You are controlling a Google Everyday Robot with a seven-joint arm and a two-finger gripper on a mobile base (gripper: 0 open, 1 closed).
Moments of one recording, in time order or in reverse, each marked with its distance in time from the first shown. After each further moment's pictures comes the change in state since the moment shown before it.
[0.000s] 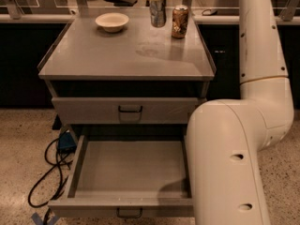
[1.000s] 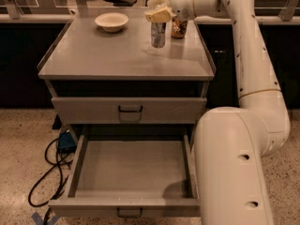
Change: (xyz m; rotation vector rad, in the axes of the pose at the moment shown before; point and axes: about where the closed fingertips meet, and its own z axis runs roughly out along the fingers) arm 0.085 0.008 0.024 0.010 -0.029 0.190
